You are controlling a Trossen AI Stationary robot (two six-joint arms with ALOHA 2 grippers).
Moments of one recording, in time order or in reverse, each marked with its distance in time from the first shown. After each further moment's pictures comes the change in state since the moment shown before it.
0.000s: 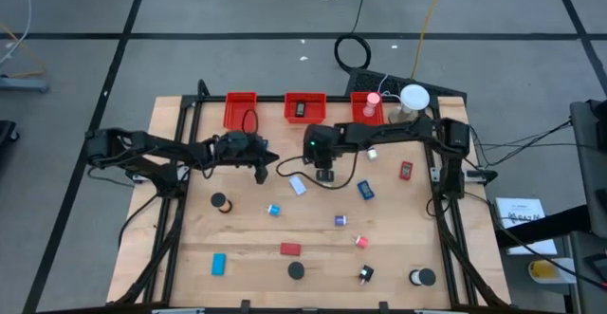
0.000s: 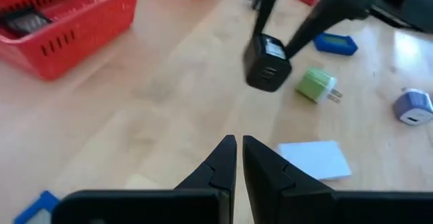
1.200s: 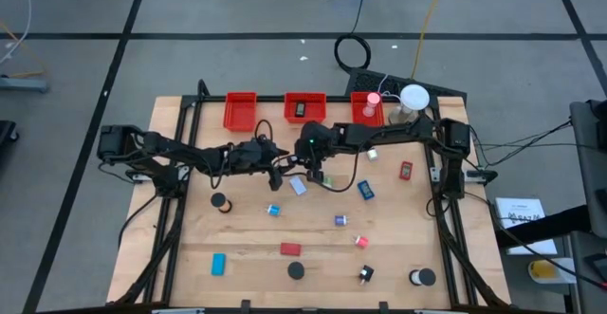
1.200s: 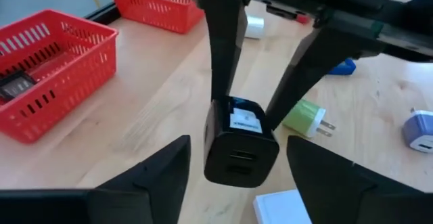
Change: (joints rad) left arm -0.159 0.120 0.152 0.014 -0.219 0.048; right arm 0.011 -0.002 0.000 0.224 -0.110 0.010
